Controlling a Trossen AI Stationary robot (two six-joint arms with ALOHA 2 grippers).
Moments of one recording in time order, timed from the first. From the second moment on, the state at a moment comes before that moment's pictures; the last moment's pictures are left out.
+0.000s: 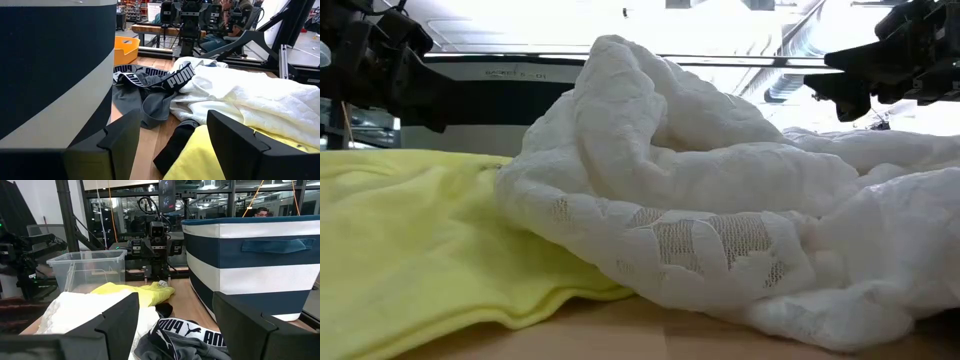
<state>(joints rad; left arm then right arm) -0.12 0.10 0.05 -0.01 -0.27 -0.08 -0.05 0.19 0.01 0.28 -0.03 0.06</state>
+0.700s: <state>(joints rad) -0.12 0.10 0.05 -0.01 -0.27 -0.08 -0.05 0.19 0.01 0.32 -0.06 0.20</state>
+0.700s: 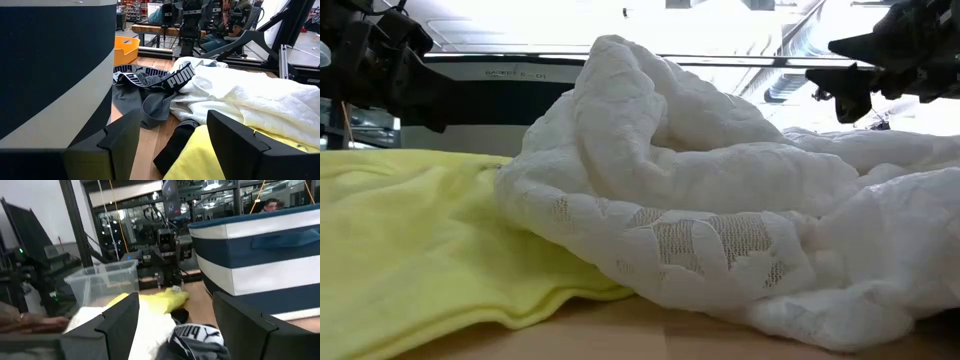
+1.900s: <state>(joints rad) -0.12 0.10 0.05 -0.01 -0.27 -0.08 -0.05 0.54 0.28 0.27 0.39 0.60</state>
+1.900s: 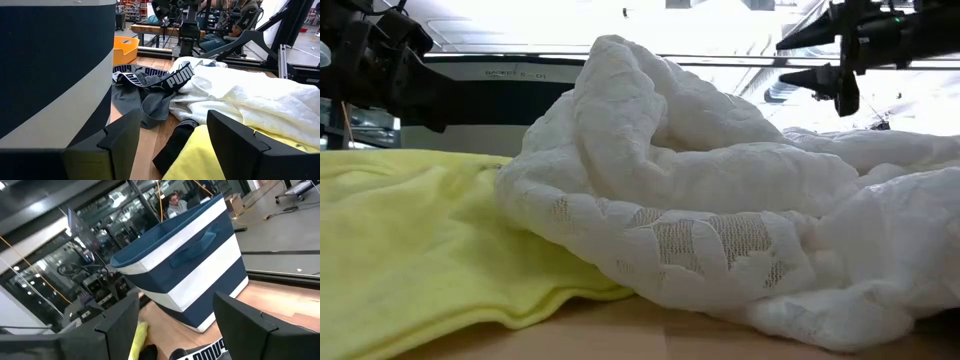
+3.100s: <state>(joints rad) -0.12 0.10 0.05 -0.01 -0.27 -0.08 -0.06 1.17 0.78 -0.30 0.33 0.42</state>
